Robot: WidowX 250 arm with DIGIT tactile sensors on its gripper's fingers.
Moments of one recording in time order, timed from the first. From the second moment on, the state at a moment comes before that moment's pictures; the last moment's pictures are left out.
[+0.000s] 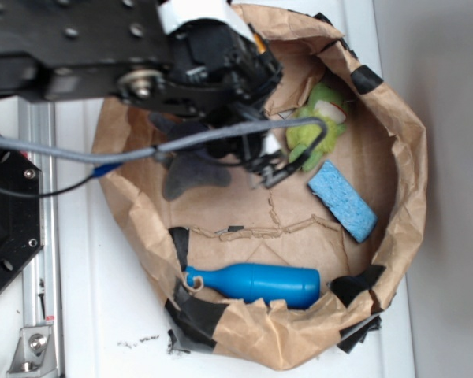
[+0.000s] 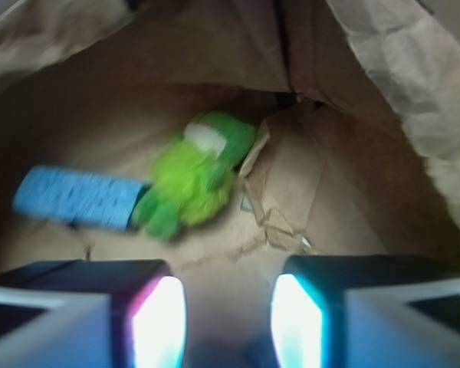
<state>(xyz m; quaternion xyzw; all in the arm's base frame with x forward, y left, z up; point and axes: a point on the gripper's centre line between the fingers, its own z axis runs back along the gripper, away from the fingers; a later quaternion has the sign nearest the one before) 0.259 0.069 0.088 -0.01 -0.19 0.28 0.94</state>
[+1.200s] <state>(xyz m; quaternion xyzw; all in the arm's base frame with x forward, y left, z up) 0.322 0.071 0.028 -0.04 -0.11 0.31 0.94</state>
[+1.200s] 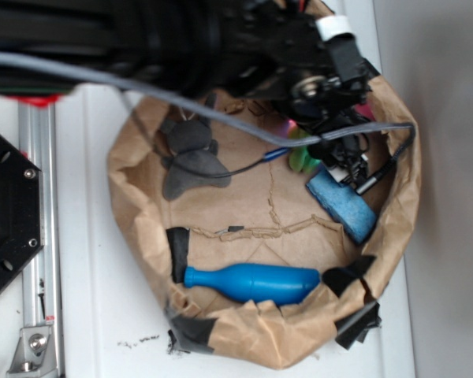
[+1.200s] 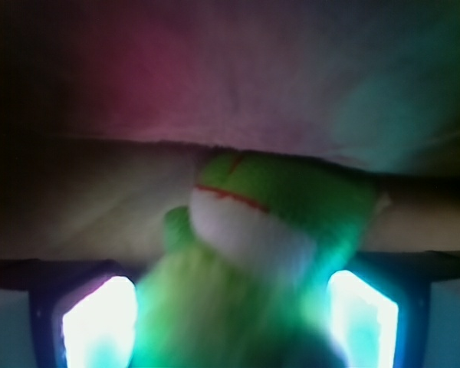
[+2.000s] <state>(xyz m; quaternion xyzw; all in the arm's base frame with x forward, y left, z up) 0.240 0.054 0.100 0.00 0.01 0.09 1.00</state>
